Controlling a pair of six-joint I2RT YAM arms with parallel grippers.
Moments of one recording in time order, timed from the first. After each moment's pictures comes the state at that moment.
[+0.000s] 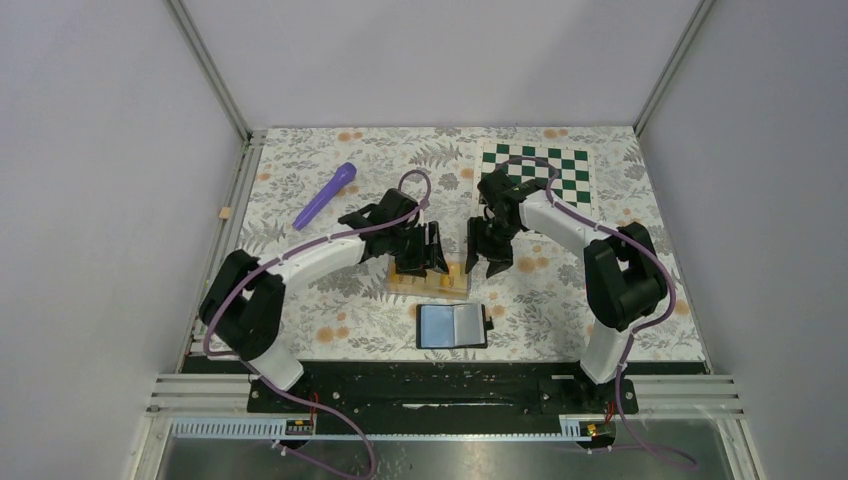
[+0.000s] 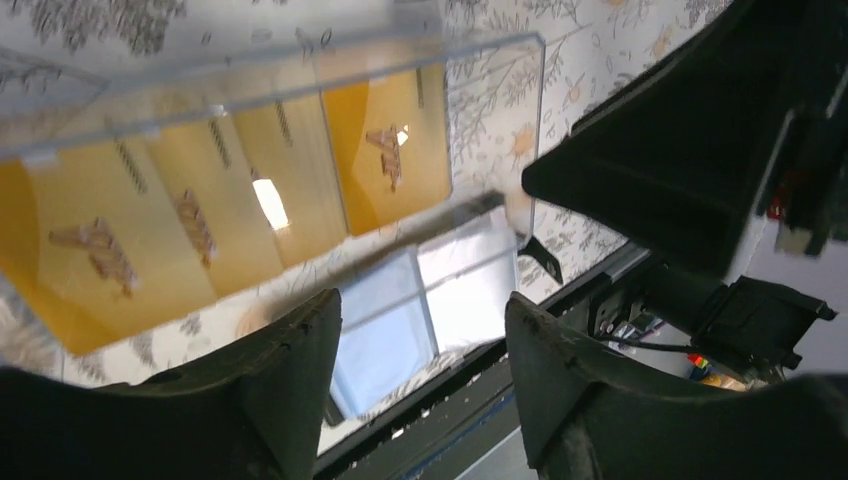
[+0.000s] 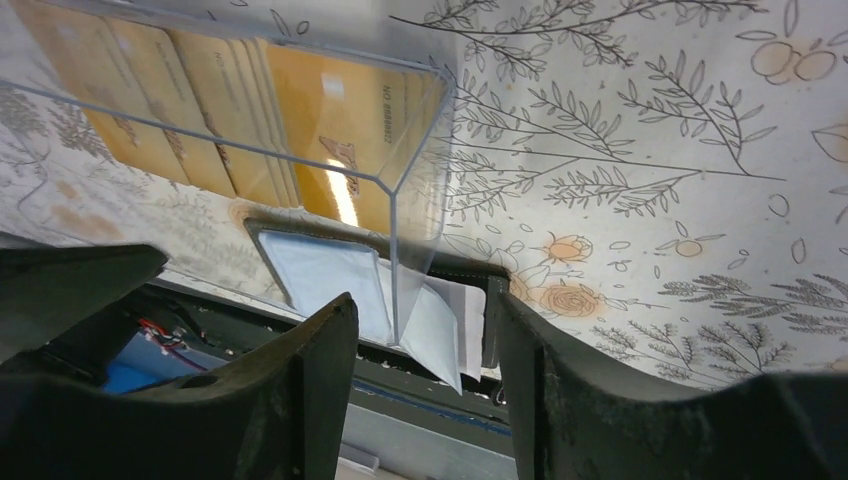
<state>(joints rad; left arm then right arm) -0.66 1.57 1.06 -0.44 0.35 -0.68 0.51 1.81 1.32 -0.90 -0.28 0.56</state>
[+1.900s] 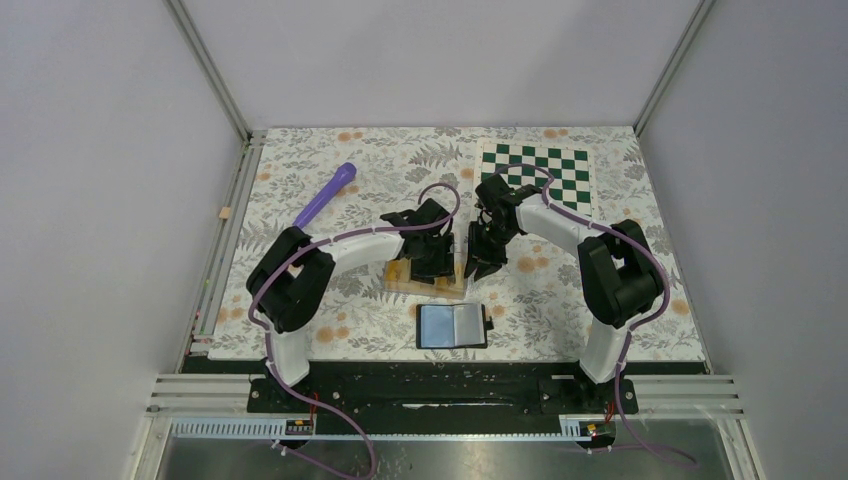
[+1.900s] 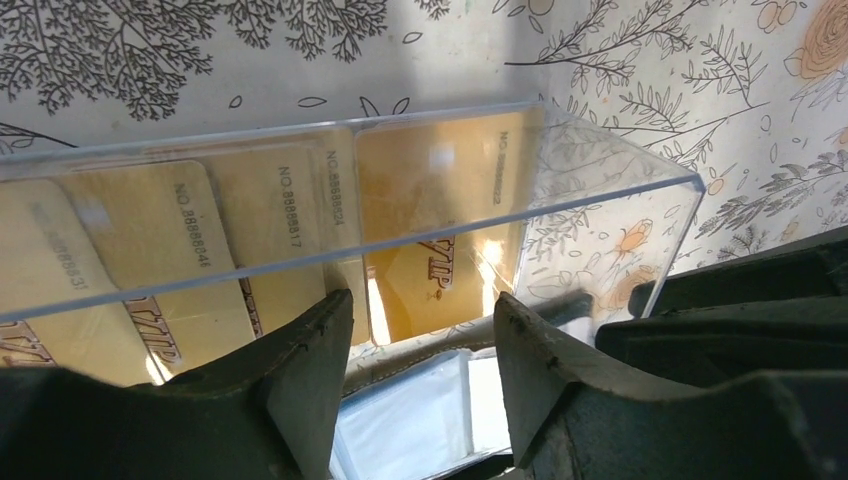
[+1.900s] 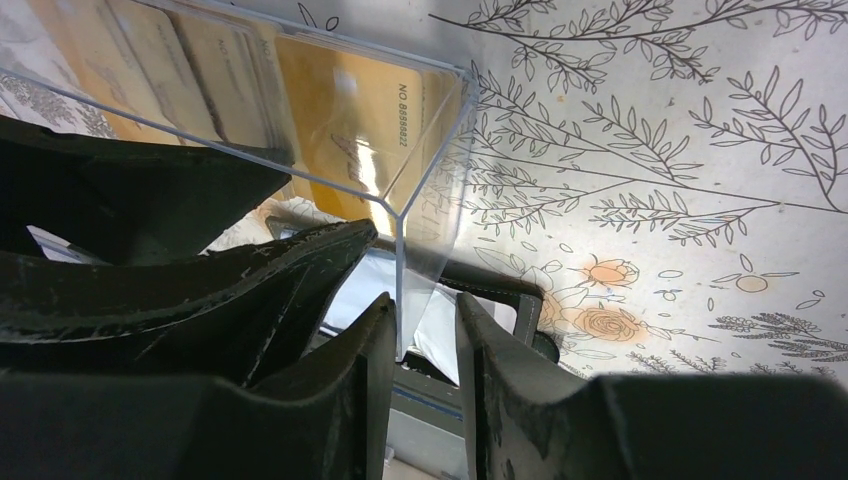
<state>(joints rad) -0.75 1.87 1.23 -0.49 0.15 -0.75 0.50 1.84 1.28 -0.83 -0.36 0.58</state>
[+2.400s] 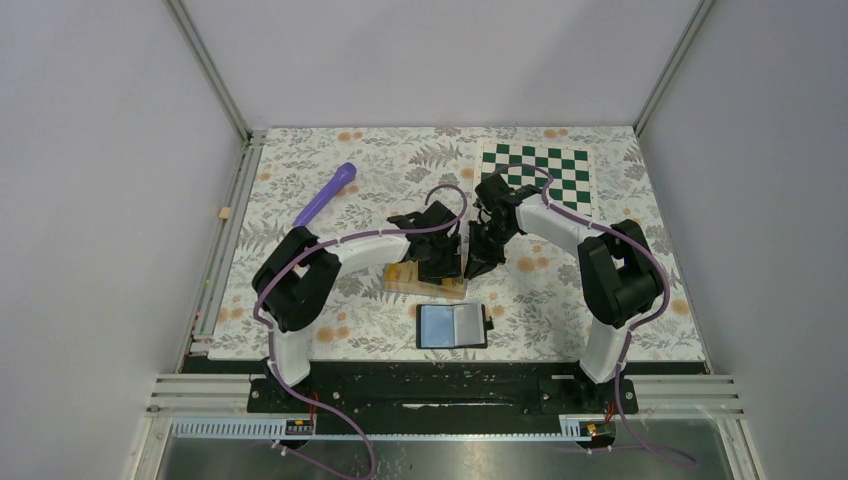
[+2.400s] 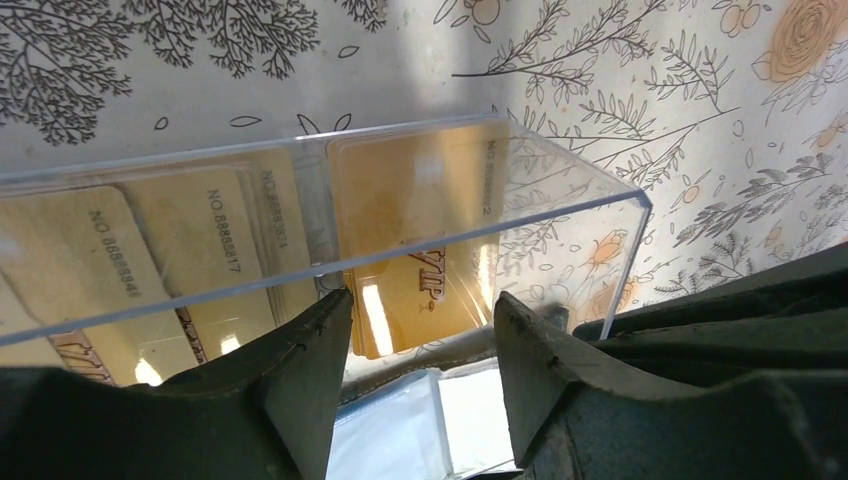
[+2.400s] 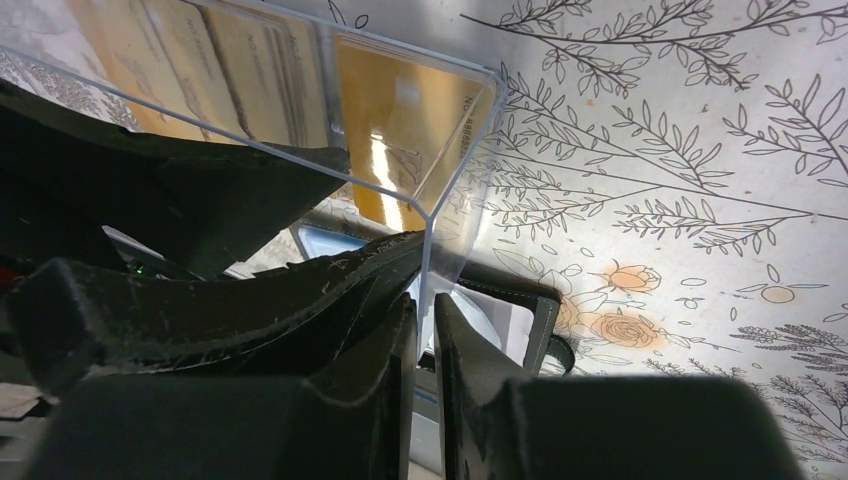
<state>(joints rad) -0.79 1.90 1.26 -0.46 0.13 -0.77 0.50 1.84 1.28 -0.81 -0.39 0.58</state>
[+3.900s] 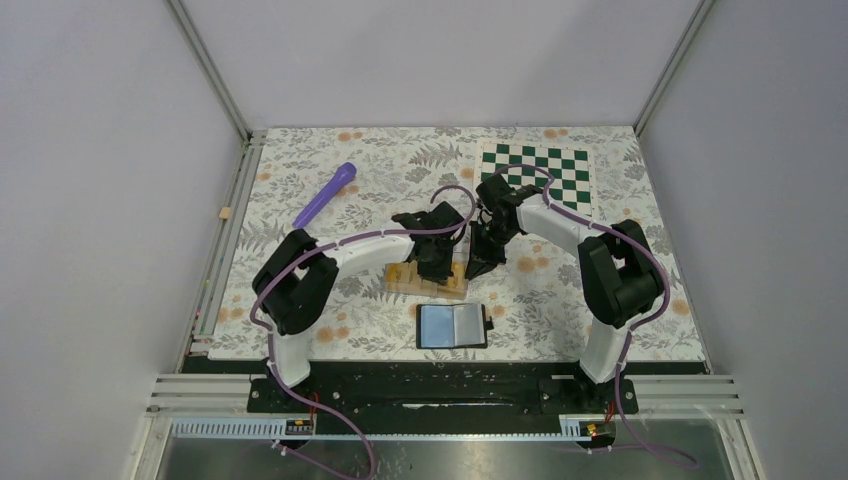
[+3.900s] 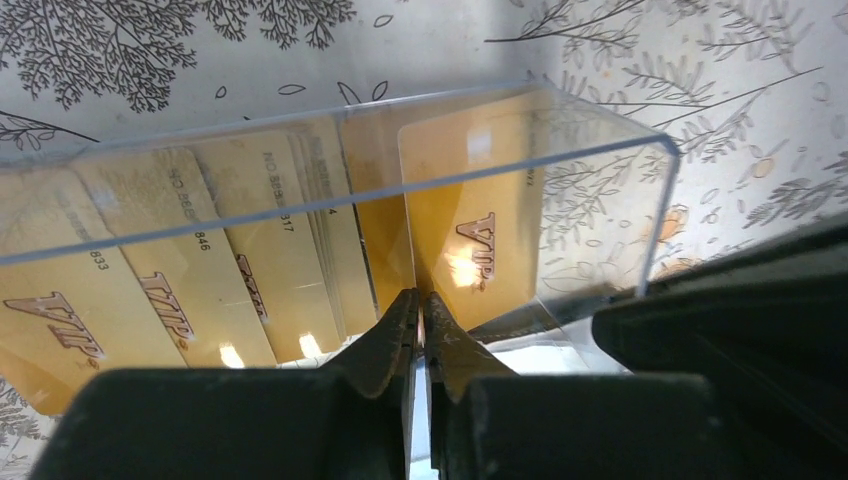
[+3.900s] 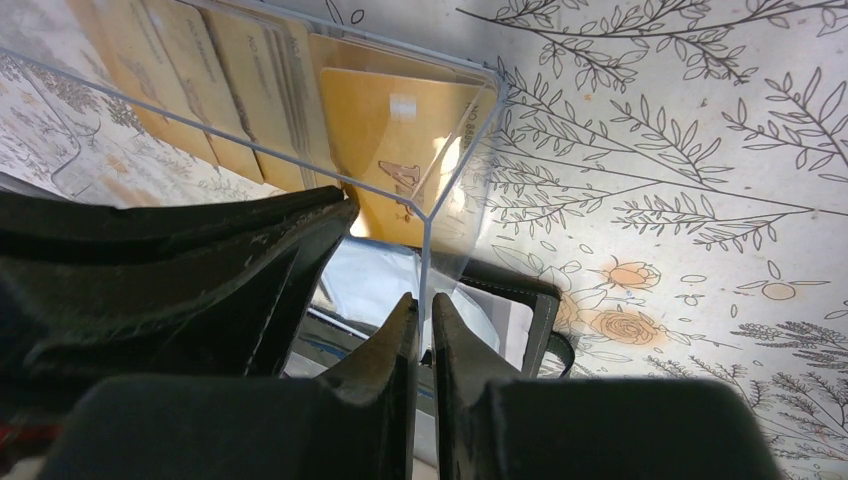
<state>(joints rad) -0.83 1.88 1.31 -0.59 0.03 -0.69 0.50 1.84 1.27 -0.81 -0.40 0.58</state>
